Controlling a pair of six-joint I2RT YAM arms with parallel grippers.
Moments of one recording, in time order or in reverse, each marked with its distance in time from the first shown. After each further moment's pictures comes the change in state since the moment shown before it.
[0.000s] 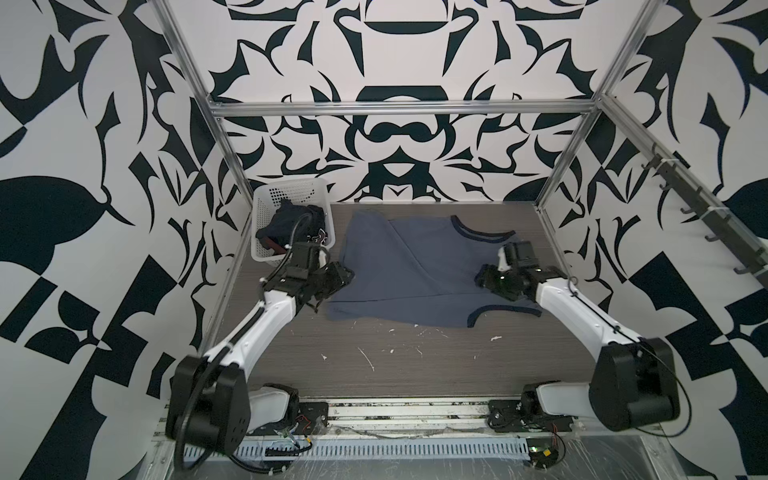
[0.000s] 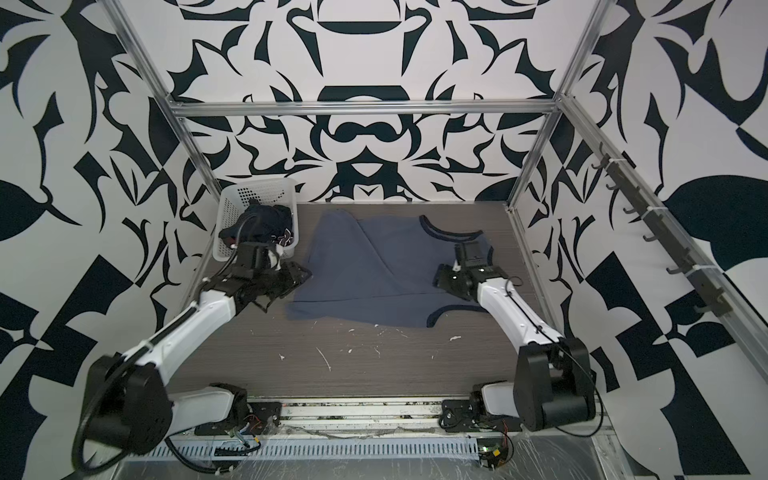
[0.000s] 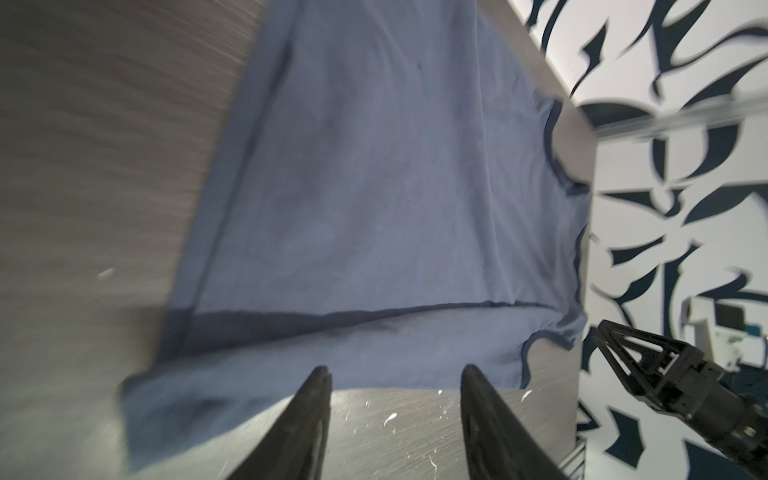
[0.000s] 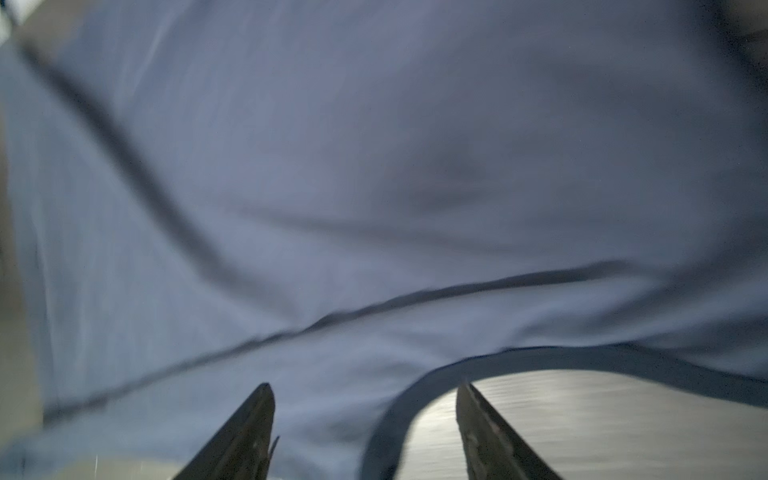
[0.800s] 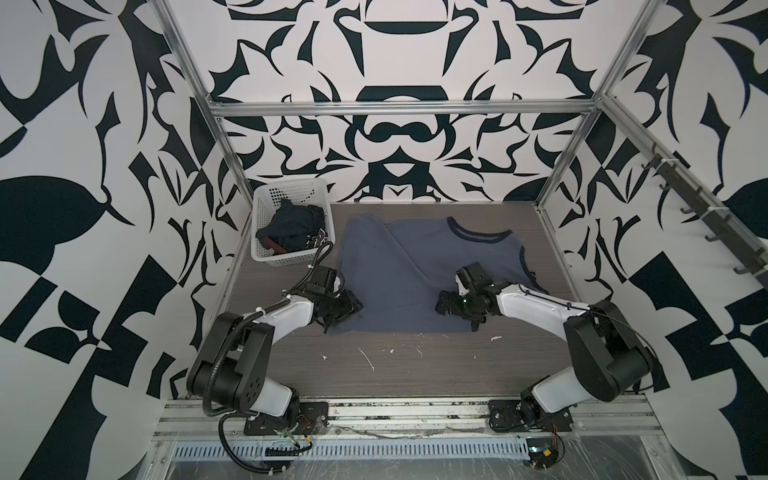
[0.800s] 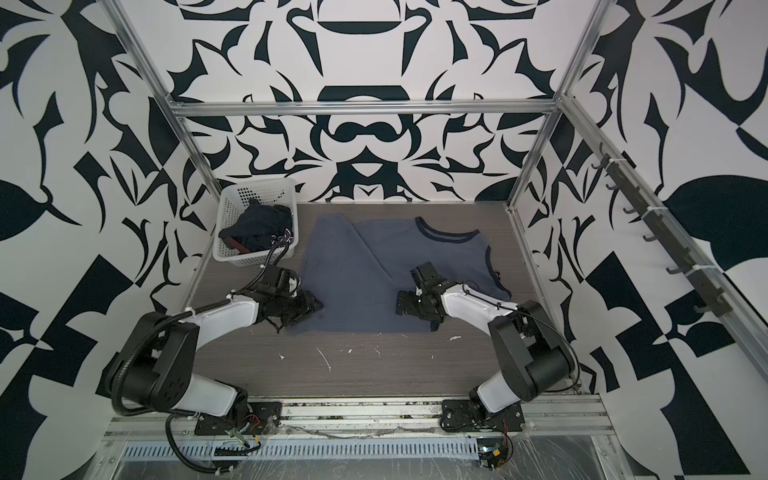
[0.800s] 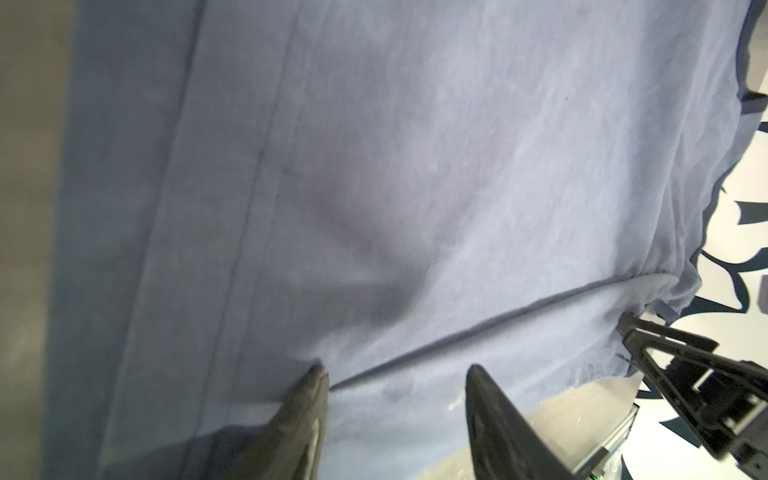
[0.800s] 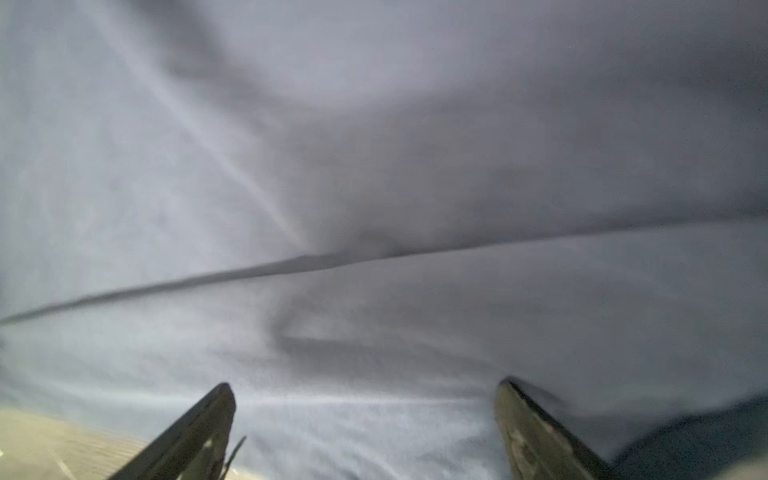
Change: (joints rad) left arm -0.060 0.089 -0.265 0.122 0.018 -0.047; right arm 0.228 0.106 -0.150 0.113 0.013 0.089
